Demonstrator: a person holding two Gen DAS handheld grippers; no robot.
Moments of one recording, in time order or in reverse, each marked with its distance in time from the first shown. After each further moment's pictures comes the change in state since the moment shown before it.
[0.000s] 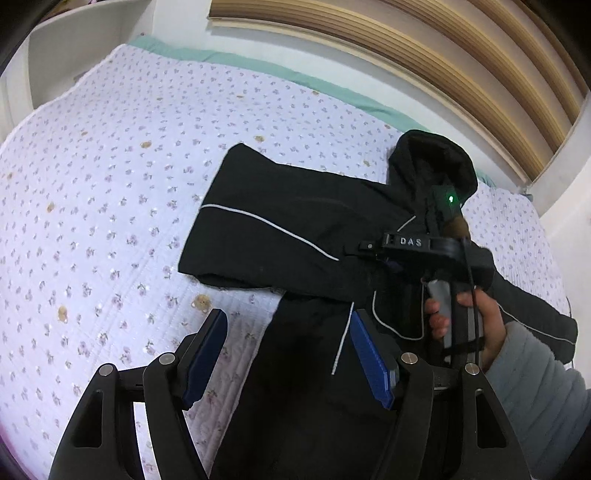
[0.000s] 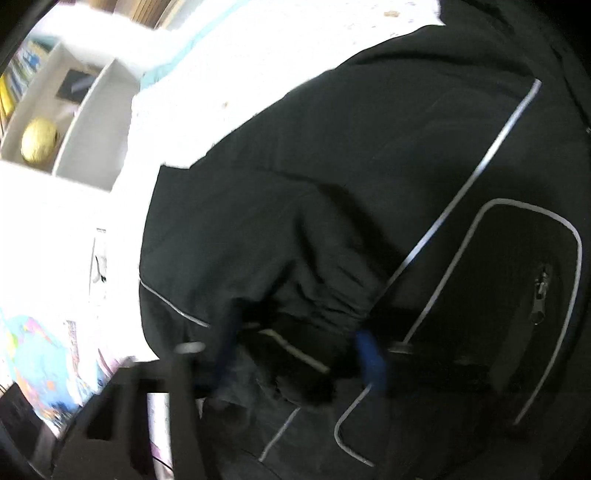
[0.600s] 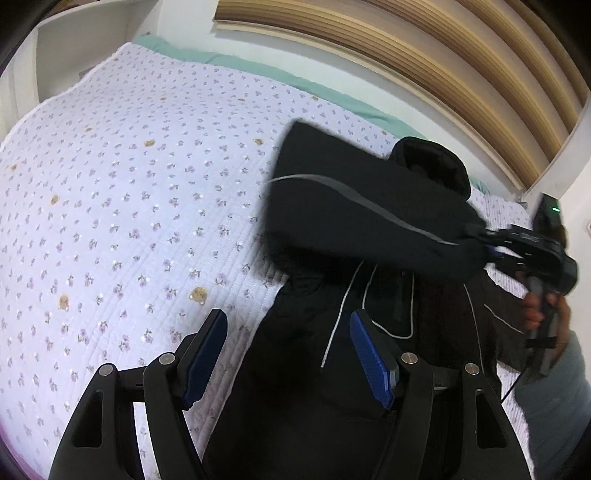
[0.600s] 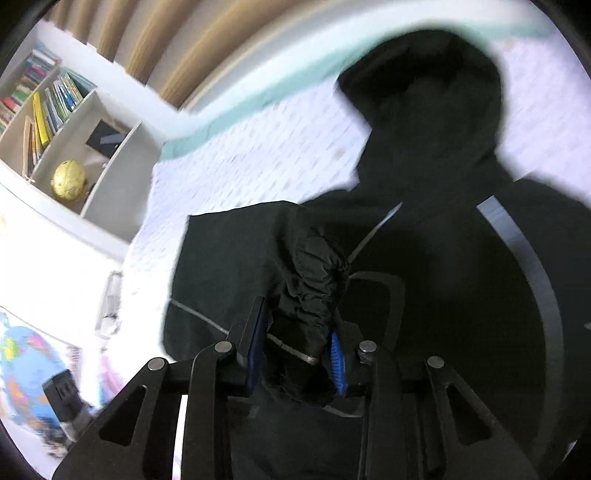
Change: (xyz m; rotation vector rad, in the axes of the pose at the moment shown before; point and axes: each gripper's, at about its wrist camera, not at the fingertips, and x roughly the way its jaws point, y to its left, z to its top) left arm -0.016 0.002 -0.007 -0.029 -0.016 -0.014; right arm -0.196 -0.025 -0.038 -0.044 -0.311 -0.076
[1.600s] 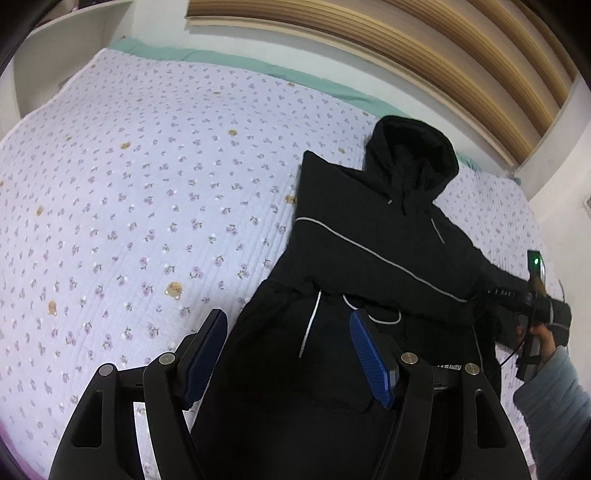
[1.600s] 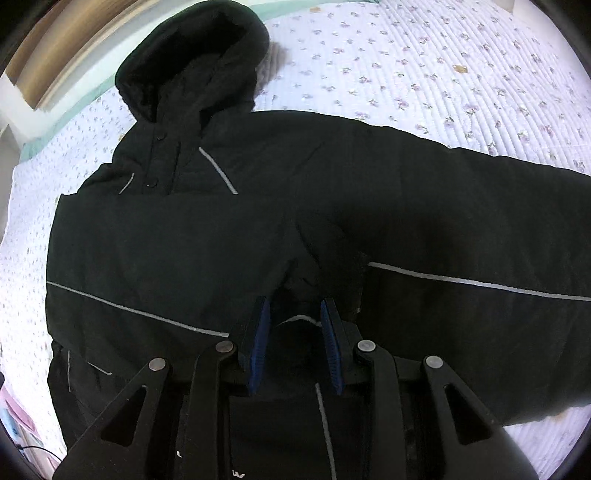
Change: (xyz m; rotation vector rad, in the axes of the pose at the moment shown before) left arm 0.010 -0.034 -0.003 0.081 0.056 -0.007; right arm -0.042 -0.151 -0.053 0.118 0.080 -0.528
